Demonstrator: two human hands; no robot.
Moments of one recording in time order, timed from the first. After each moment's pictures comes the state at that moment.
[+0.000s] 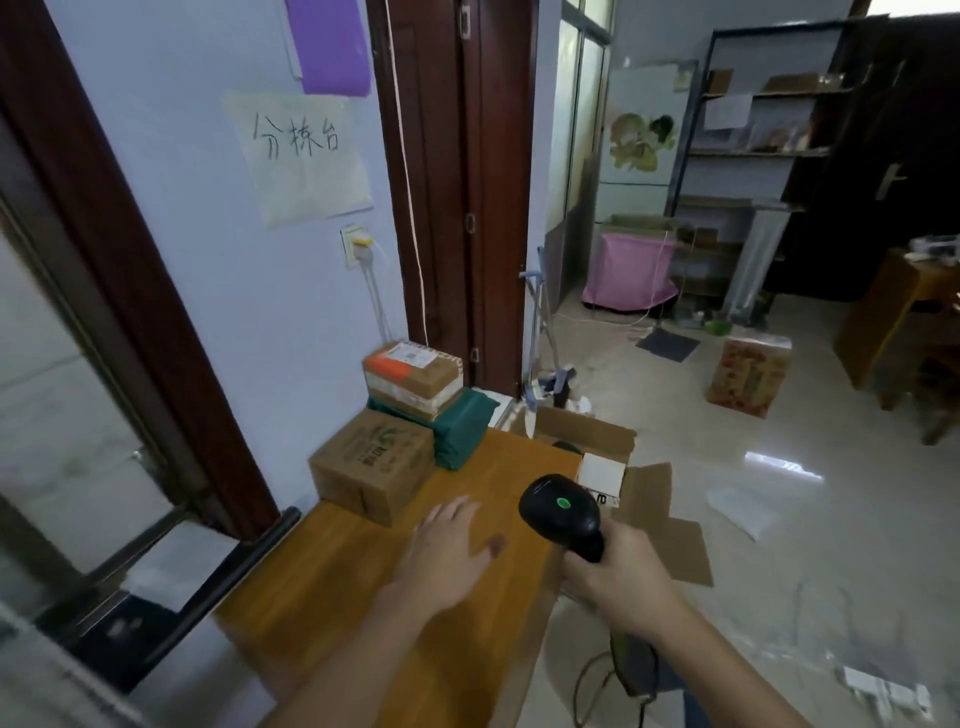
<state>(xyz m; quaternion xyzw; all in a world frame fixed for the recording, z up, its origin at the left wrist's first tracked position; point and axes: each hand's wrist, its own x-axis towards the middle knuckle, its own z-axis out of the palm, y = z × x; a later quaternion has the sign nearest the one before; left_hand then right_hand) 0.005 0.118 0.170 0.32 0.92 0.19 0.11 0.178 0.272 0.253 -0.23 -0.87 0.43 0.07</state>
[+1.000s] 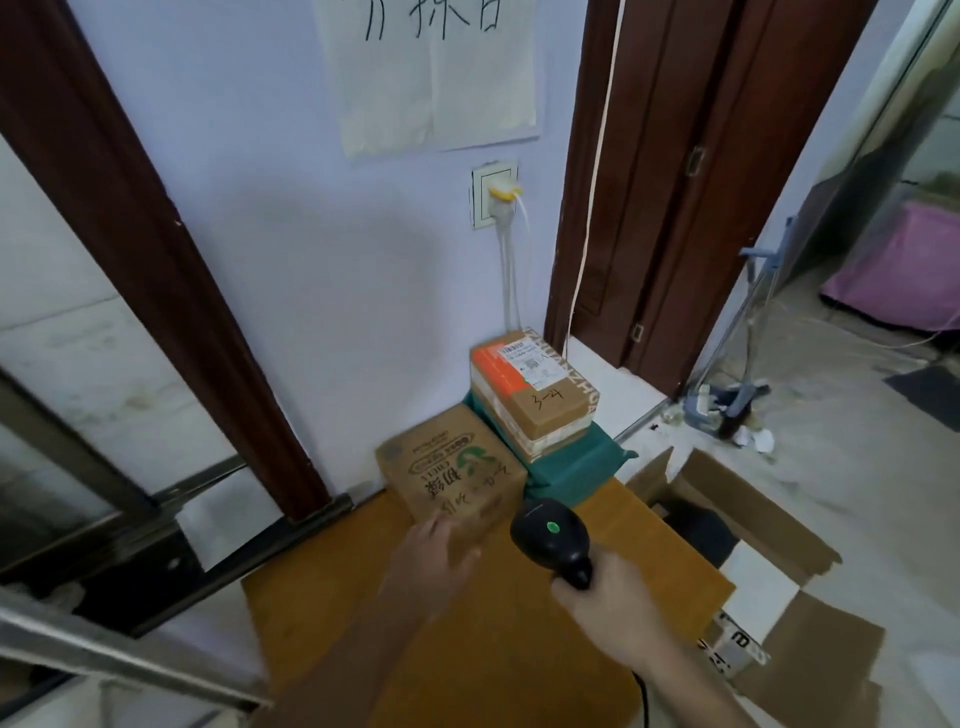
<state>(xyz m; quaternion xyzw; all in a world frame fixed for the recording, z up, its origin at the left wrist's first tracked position) -0.224 0.150 0.065 0.02 0.97 0.23 0.13 -0.159 0.380 0.176 -0.07 -0.89 0.42 -0.18</state>
